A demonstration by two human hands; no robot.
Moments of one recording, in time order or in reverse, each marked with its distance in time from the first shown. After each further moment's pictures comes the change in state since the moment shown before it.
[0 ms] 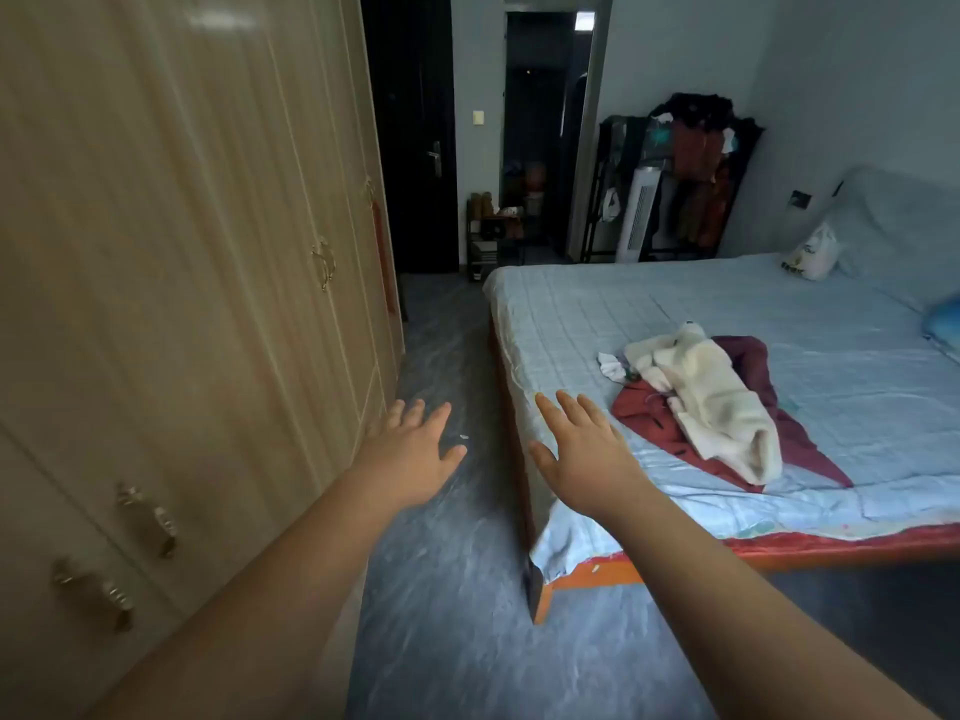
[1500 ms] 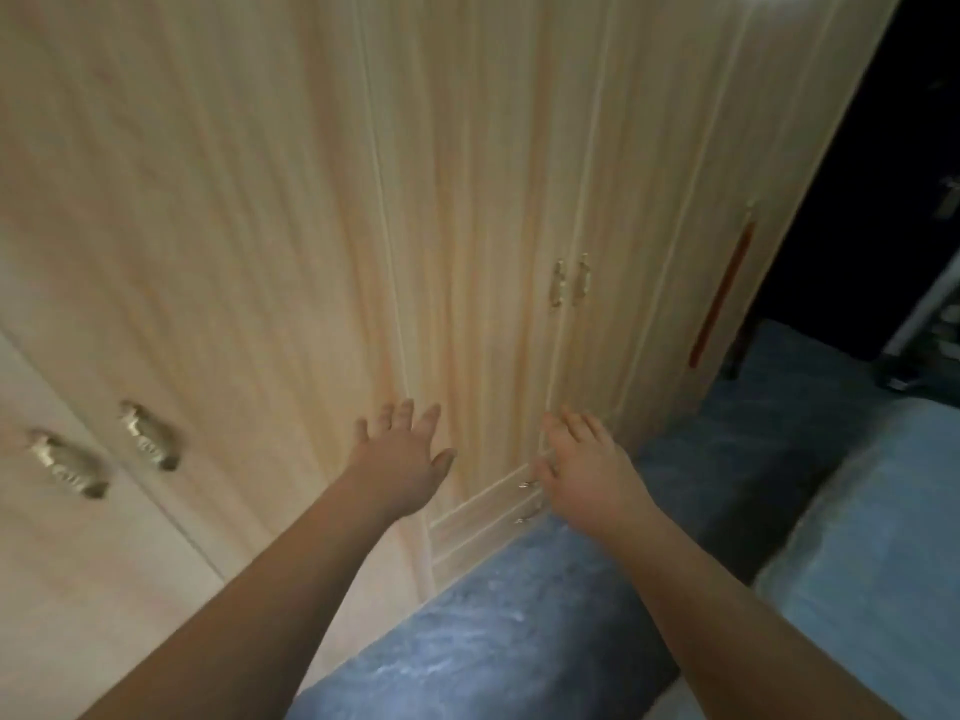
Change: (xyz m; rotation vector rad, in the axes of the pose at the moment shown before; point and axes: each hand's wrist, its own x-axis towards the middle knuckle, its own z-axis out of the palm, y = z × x) left_hand 0.215 -0.035 0.002 0.033 0.083 -1.035; right_hand 0.430 0.002 0.104 0.129 -0.289 -0.937
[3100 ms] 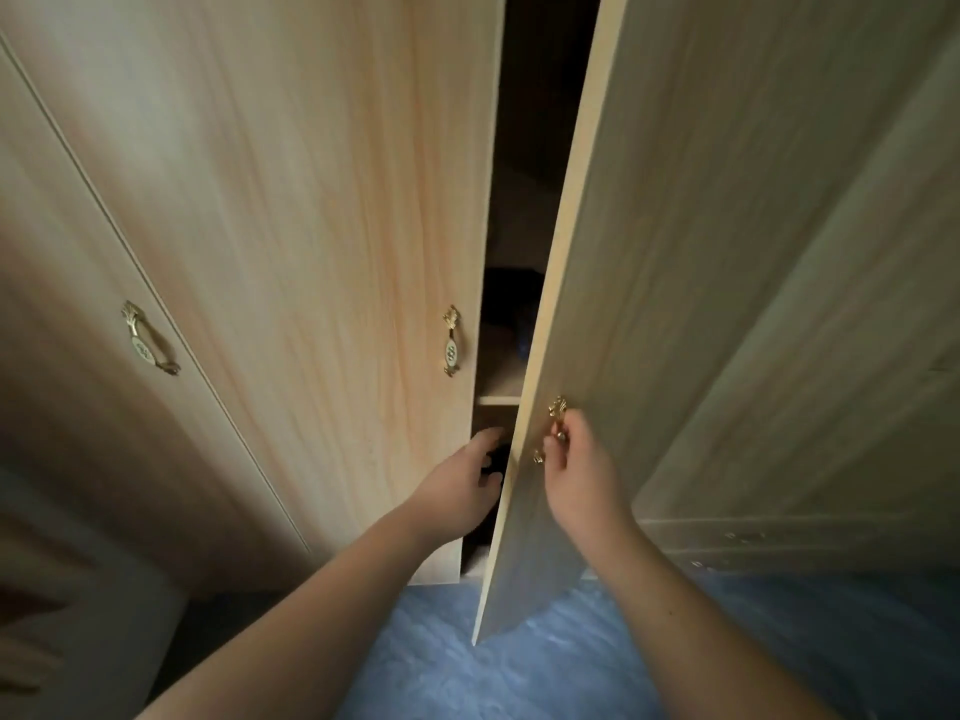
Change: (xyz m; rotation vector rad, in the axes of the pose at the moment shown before) left_hand -0.173 -0.236 0.076 -0.873 0.134 -0.366; right_hand -0.004 -0.328 0.119 0.649 -0.033 -0.312
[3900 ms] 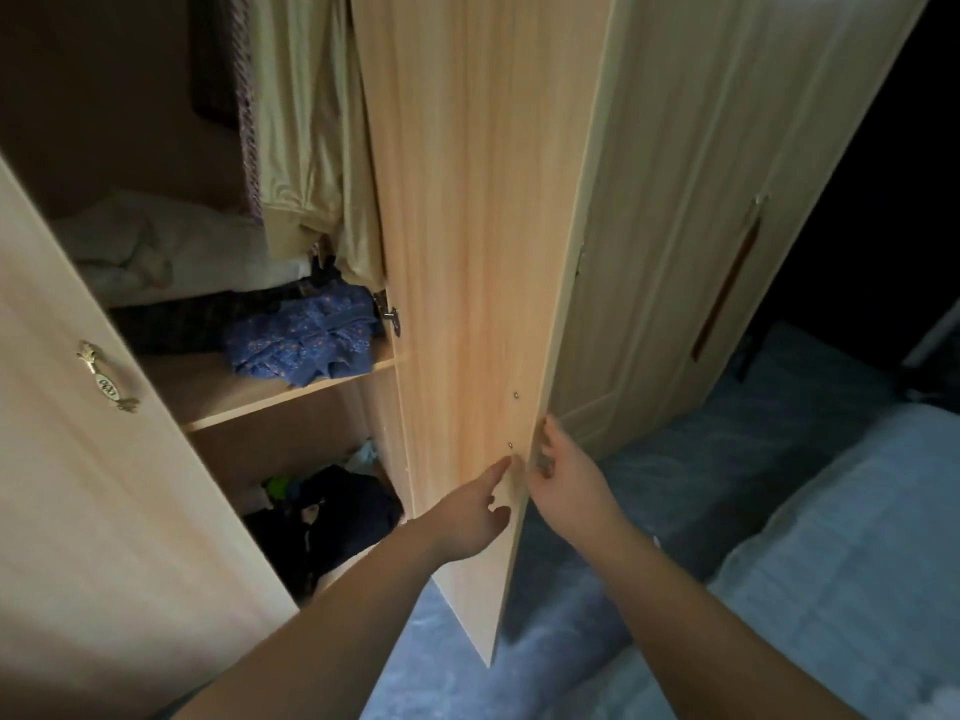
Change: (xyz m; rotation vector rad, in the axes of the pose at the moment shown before) left_hand -0.044 0.216 0.286 0.124 -0.528 0.306; right_hand -0.185 0.158 -0.287 0.170 0.097 0.400
